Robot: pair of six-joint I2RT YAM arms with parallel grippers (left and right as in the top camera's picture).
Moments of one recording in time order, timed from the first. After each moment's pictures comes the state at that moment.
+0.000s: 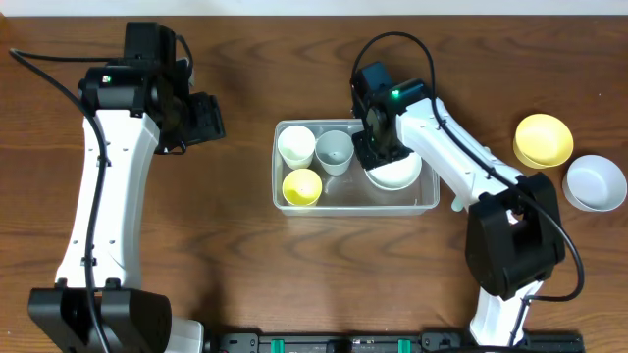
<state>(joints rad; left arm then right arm) -0.02 1.64 1.66 -1.30 0.10 -0.25 0.46 1.99 1.59 -1.06 0.01 0.16</state>
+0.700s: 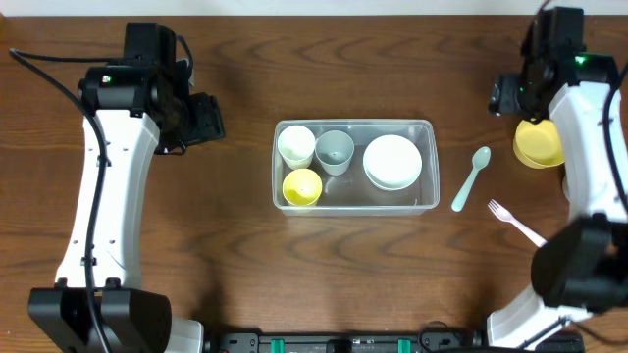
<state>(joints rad) -0.02 1.64 1.66 -1.30 0.10 -0.25 -0.13 1.87 1.67 -1.03 0.15 0.06</state>
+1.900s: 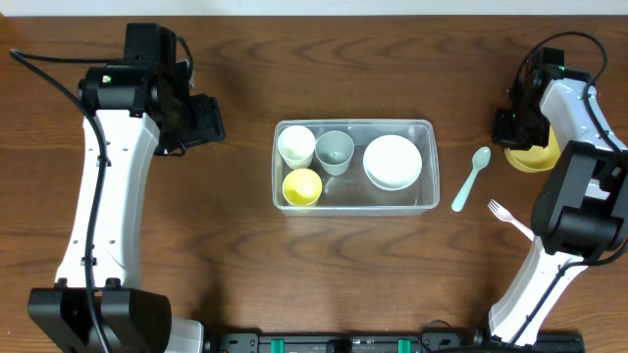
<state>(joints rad) -0.02 1.64 1.66 -1.31 0.10 -0.25 -0.22 2.16 1.66 -1.00 0.06 0.03</state>
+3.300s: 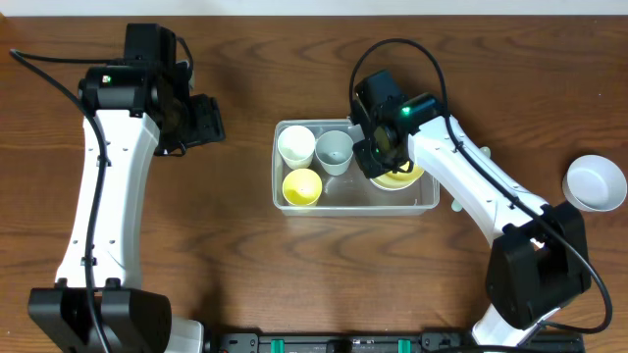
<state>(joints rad) -0.02 1.64 1.66 -1.31 0.10 -0.25 0.49 1.84 1.46 -0.98 -0.02 0.07</state>
